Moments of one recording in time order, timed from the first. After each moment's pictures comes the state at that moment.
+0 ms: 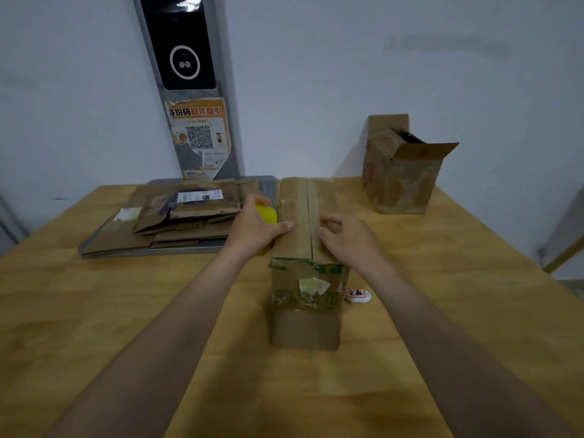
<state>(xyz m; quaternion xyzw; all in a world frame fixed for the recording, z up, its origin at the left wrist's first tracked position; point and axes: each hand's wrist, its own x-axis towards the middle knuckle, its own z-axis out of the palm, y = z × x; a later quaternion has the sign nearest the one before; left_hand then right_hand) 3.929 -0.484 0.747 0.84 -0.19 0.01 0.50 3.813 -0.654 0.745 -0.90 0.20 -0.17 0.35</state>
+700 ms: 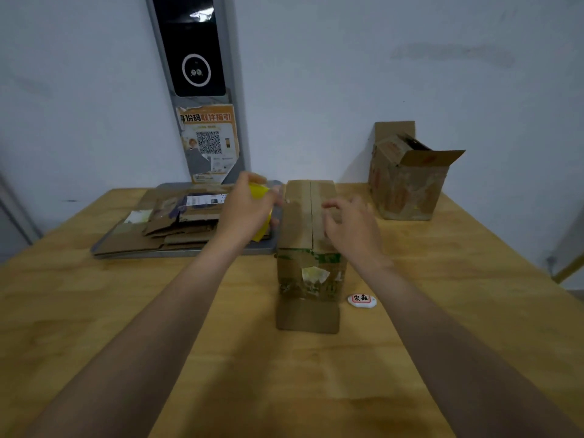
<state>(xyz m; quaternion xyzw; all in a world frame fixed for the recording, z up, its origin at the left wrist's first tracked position) 3.913 -0.463 0.798 0.79 -0.20 0.05 0.58 3.830 -0.650 0.752 -0.91 0.15 -0.32 0.24</state>
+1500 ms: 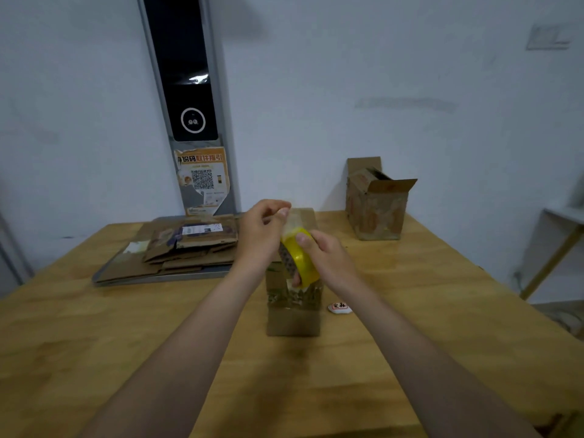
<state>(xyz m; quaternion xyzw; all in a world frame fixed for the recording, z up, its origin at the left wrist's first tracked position) 3.804 -0.473 0.826 0.68 -0.27 0.09 0.67 3.737 -0.596 0.779 -0.79 -0.03 -0.26 0.55</state>
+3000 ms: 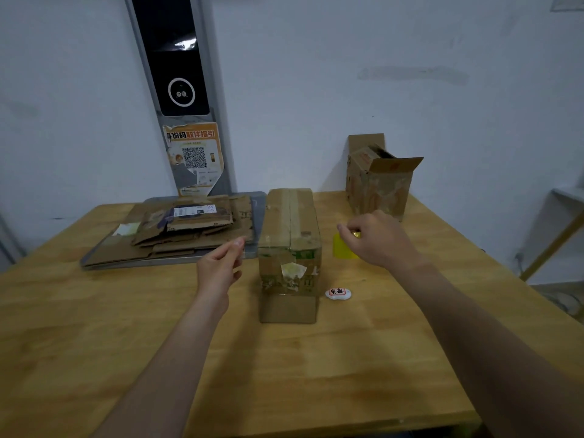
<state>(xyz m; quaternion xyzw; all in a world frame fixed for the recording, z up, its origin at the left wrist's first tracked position) 3.861 -0.434 0.712 0.63 -0.04 -0.04 0.78 3.746 -0.714 0.763 -0.94 0.03 -0.32 0.06</state>
